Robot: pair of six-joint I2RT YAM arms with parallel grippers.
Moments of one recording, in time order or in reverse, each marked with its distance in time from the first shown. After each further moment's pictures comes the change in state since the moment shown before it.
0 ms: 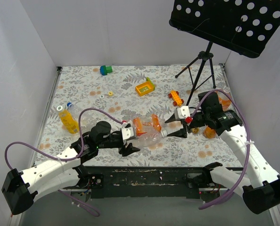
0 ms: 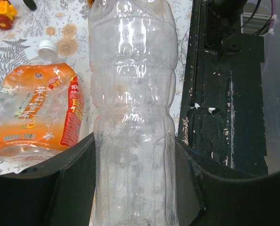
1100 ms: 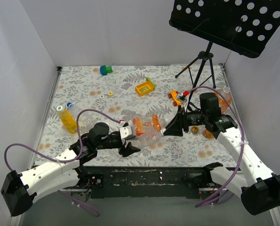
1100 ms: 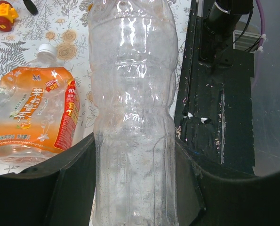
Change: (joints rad) left arm 0.000 -0.033 -0.037 0.047 0.000 -0.090; right arm -0.070 -0.019 -0.172 0.357 -0.009 1.156
